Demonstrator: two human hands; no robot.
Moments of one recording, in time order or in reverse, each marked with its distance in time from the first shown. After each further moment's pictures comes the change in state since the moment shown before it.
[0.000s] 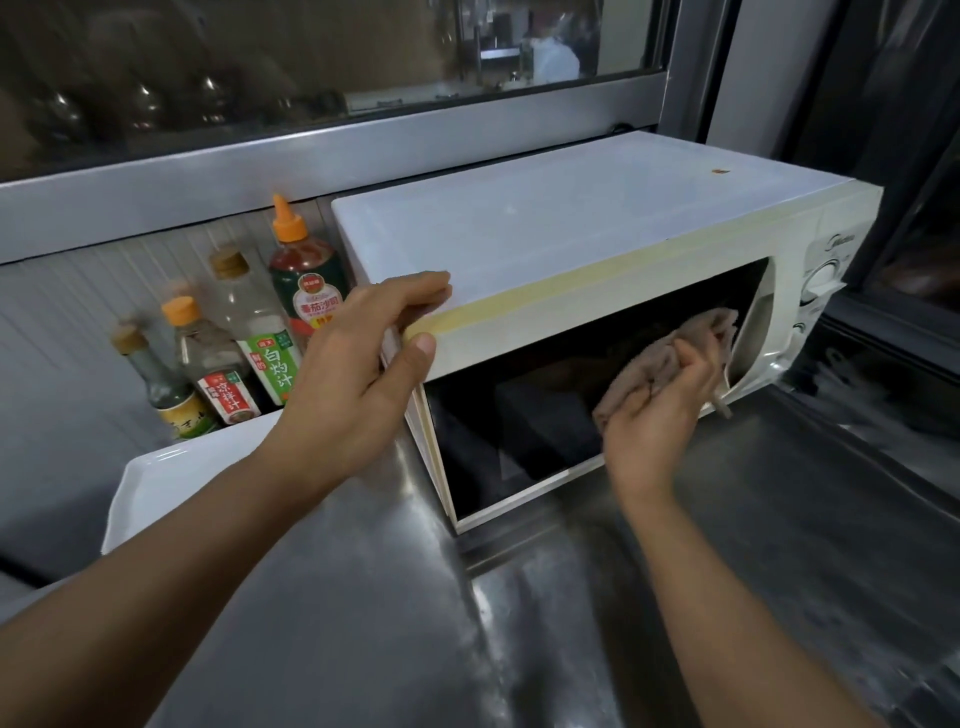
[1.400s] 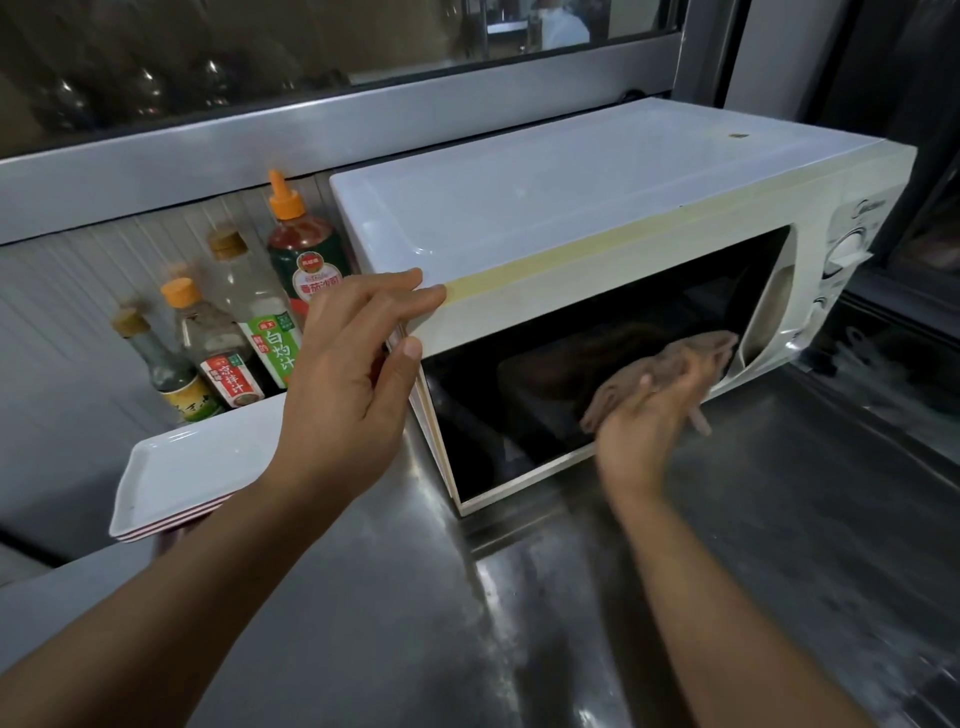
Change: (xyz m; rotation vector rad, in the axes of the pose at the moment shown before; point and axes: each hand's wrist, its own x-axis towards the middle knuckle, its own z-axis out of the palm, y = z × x) left_hand -0.018 -0.009 0.016 0.197 0.157 0.040; right_hand -0.013 0.028 0.015 0.051 -0.027 0.056
